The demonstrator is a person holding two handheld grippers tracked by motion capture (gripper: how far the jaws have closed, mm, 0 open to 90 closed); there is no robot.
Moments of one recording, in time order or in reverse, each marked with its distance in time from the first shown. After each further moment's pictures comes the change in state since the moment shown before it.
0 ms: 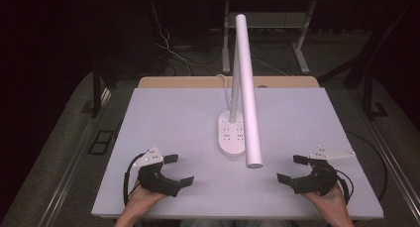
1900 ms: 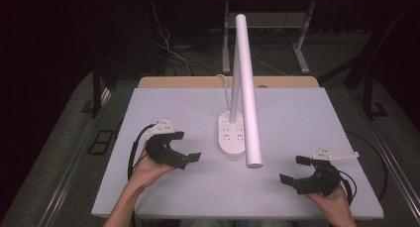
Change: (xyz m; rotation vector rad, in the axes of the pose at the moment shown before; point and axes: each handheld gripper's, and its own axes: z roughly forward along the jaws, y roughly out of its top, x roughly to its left) left arm 0.015 0.074 0.022 0.106 0.028 0.059; right arm -0.004 -0.003 -0.005 0.004 -0.004 -0.001
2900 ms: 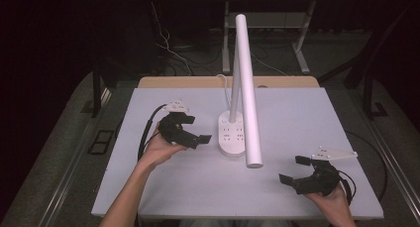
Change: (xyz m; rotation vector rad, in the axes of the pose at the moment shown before) left arm 0.020 0.046 0.029 0.045 -0.028 0.012; right arm 0.001 0.000 0.002 0.009 -0.005 0.002
